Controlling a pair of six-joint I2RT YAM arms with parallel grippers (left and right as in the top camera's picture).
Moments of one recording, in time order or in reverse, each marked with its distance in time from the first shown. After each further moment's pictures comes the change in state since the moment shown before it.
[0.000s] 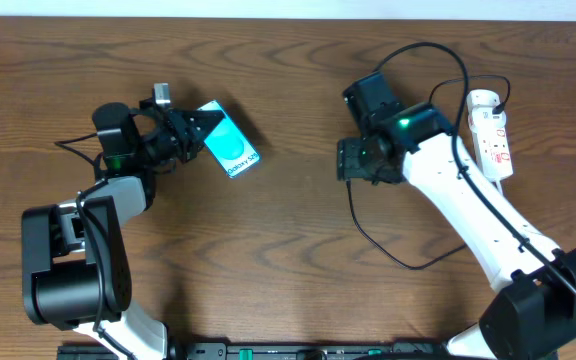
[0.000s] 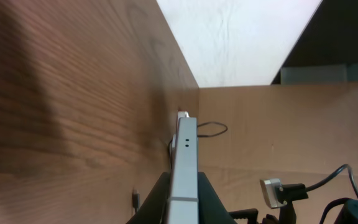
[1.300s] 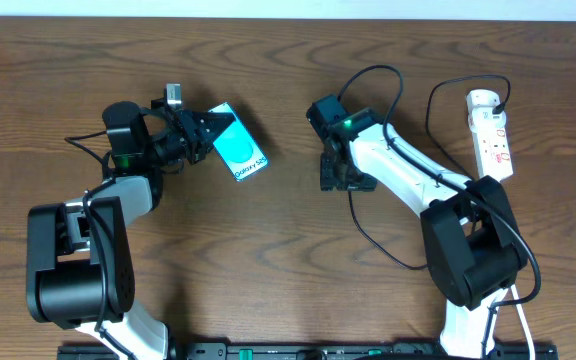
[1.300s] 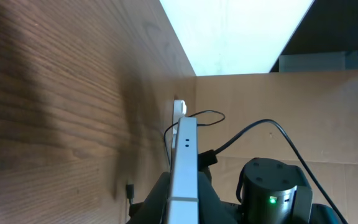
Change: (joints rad) left arm -0.030 0.000 0.000 0.003 0.016 -0.010; right arm 0.035 0.312 0.000 0.117 0.065 0.087
